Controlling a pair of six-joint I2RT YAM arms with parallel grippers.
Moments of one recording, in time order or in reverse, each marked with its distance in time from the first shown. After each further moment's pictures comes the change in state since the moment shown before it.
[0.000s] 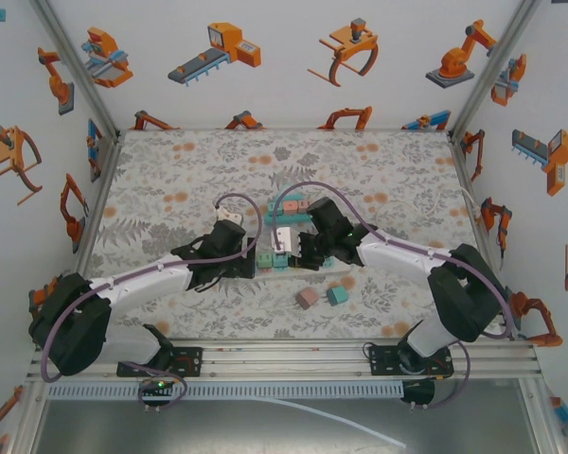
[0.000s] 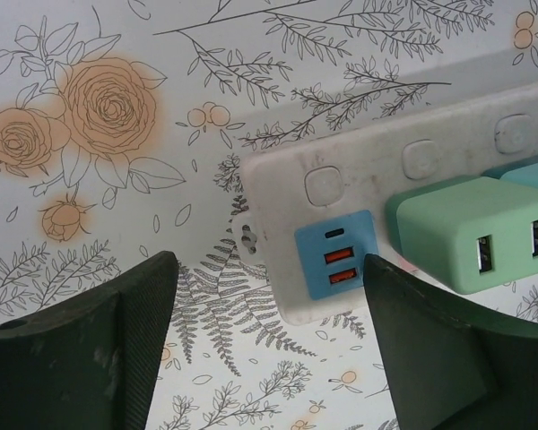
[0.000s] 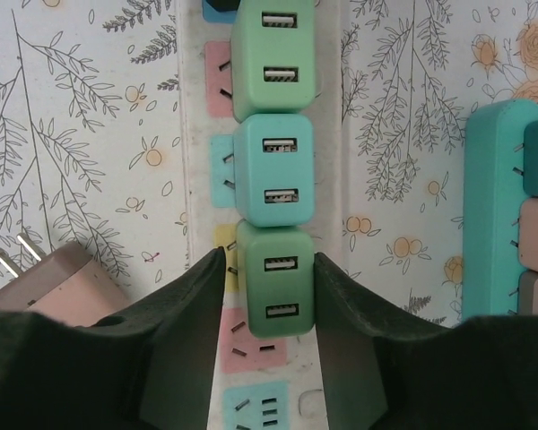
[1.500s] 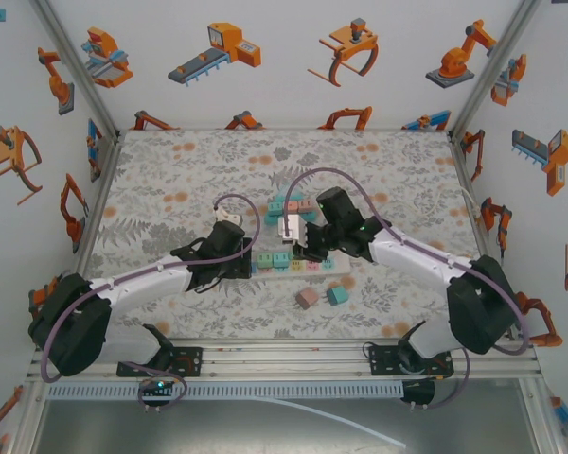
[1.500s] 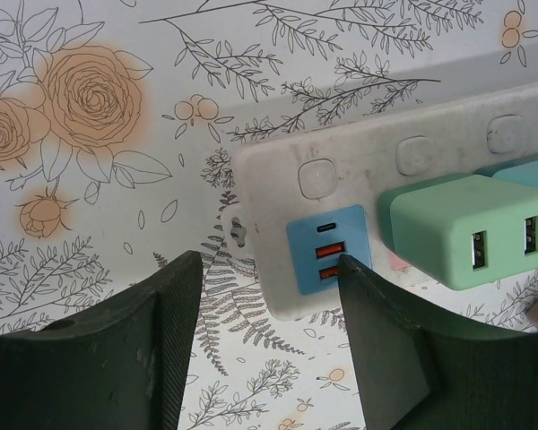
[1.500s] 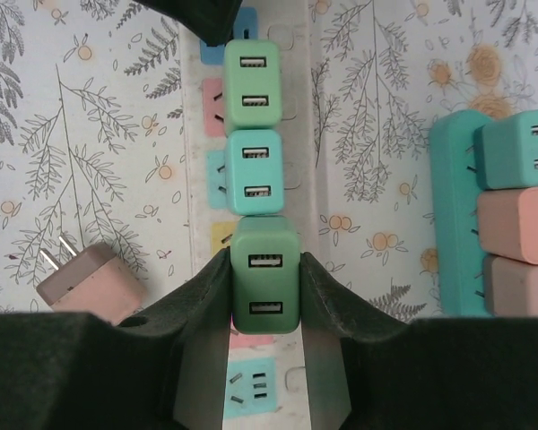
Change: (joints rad) left arm 0.002 -0.002 -0.014 0.014 0.023 -0.023; right arm -0.045 -0.100 0.046 -0.075 -0.081 0.061
